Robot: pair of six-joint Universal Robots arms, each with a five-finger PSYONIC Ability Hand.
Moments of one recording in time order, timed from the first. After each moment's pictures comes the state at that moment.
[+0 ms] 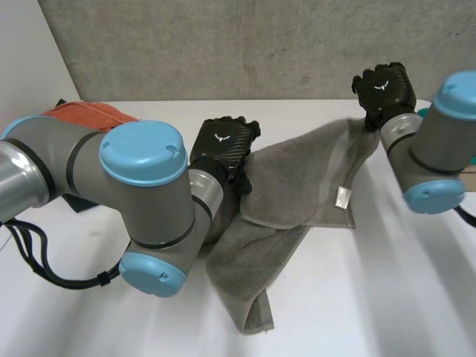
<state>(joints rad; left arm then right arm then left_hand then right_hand) 3.97 -2.19 -1.17 3.28 -1.70 3.25 1.87 -0.86 1.04 -0.27 1.55 2.53 0.37 0.40 0.41 0.39 0.21 0.40 0.41 0.44 0.47 0.26</state>
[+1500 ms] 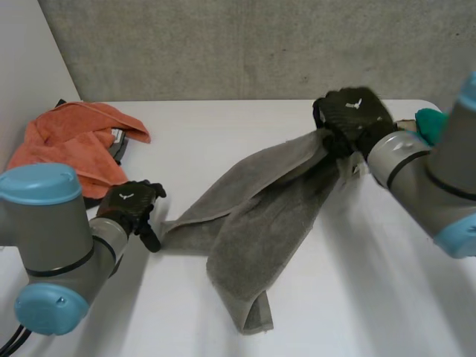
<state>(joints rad) 4.32 -2.00 -1.70 3.30 -1.62 3.26 1.96 -1.22 1.35 -0.07 1.35 2.82 0.34 0.32 0.33 0.32 0.14 1.12 1.18 1.19 1.20 0.98</state>
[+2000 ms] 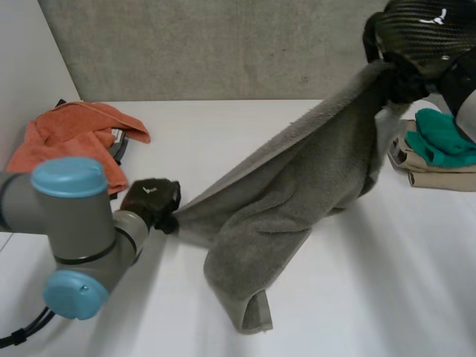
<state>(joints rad) 4.27 -2.07 -1.59 3.29 -1.60 3.26 1.86 -1.60 1.40 0.07 1.28 2.72 1.17 1.20 1.19 1.20 0.97 1.12 1.18 1.20 1.20 0.98</state>
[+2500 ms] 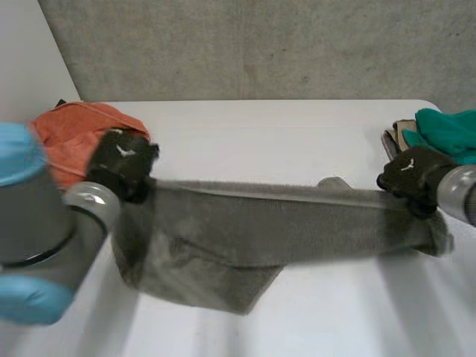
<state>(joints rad) 4.27 -1.82 -1.64 3.28 -1.65 3.66 1.73 -1.25 1.40 0.43 1.38 2.14 1.17 1.20 1.20 1.20 0.97 1.12 1.18 1.20 1.20 0.99</state>
